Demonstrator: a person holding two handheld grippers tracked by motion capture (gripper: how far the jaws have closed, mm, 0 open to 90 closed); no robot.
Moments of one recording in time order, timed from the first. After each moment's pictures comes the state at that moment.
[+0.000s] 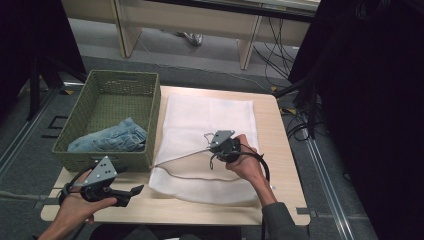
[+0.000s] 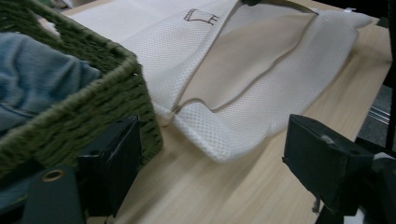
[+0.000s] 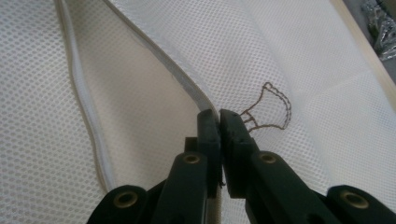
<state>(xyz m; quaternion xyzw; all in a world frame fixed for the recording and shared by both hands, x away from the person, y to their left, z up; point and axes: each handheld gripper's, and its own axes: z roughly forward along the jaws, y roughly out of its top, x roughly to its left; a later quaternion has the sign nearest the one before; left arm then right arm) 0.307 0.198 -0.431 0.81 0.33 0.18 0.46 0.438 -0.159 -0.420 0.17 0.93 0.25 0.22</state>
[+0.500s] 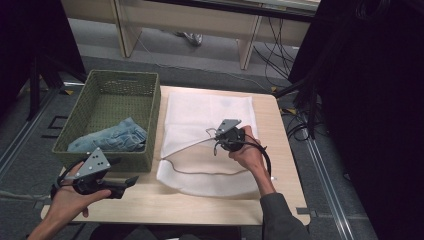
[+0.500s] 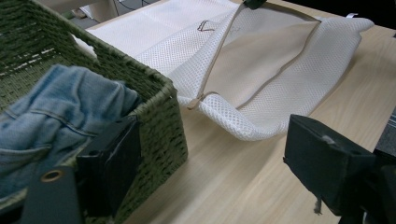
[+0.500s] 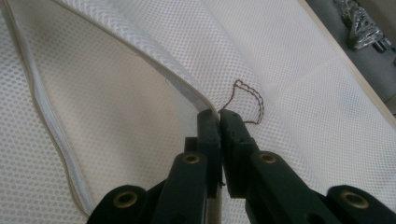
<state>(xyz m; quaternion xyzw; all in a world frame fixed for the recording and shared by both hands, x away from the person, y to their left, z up) 0.314 0.208 -0.410 0.80 0.33 0.21 0.46 0.470 -0.172 -0.416 0.21 0.91 0.27 0.24</state>
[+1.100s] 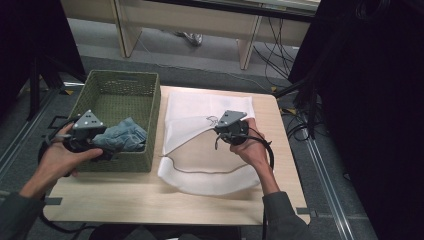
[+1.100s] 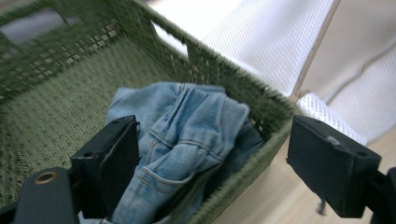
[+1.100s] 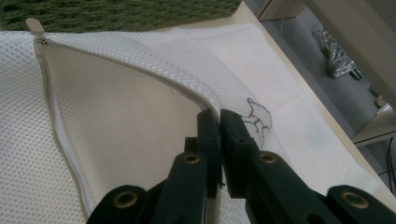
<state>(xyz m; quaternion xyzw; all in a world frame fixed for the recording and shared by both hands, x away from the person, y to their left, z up) 0.391 0.242 -0.372 0.82 0.38 0.21 0.37 0.459 -0.168 -0.375 0.19 0.89 0.31 0.26</state>
